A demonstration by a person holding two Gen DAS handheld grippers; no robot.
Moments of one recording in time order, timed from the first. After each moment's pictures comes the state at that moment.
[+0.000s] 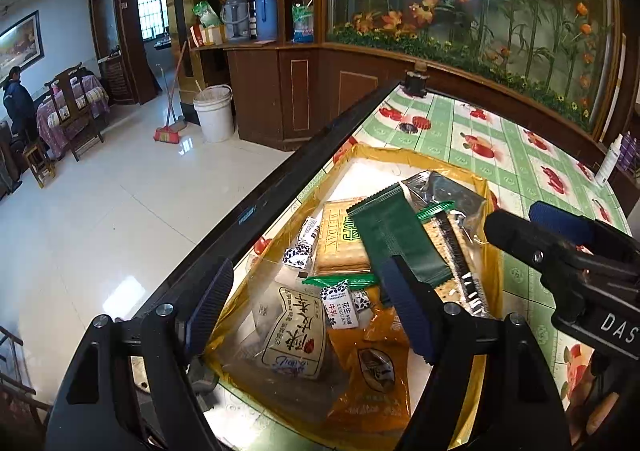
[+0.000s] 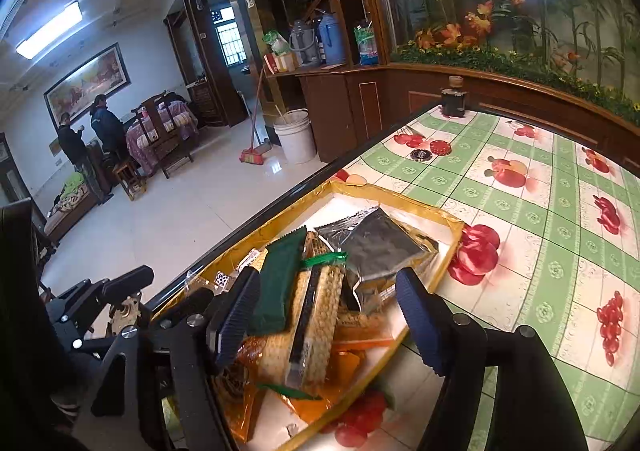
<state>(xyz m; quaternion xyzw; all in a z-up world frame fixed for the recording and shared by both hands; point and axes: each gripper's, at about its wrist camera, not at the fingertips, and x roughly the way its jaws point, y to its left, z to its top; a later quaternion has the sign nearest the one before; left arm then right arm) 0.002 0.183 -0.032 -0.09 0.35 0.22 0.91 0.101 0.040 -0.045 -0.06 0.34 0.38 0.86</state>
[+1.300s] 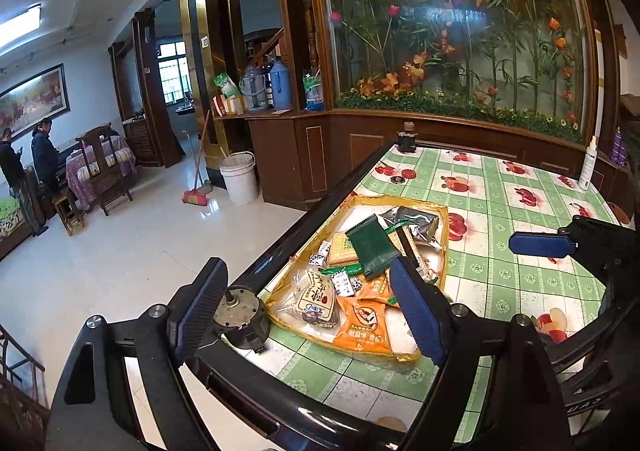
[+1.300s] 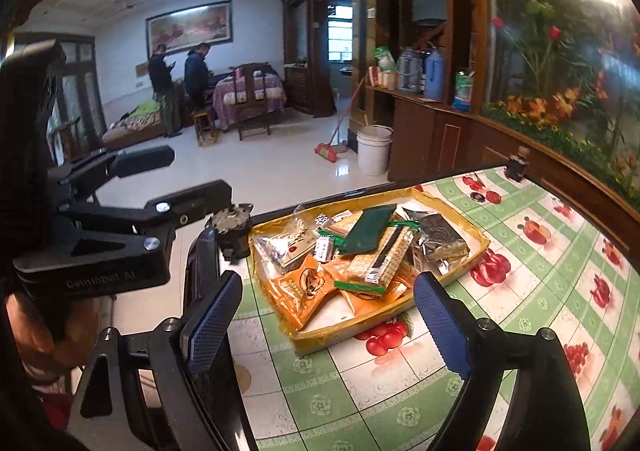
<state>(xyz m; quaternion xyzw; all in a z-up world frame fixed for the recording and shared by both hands) -0.094 0.117 0.025 -0.02 0.25 0.26 0.93 -0.021 -0.021 -0.009 -0.19 0.24 0.52 0.79</state>
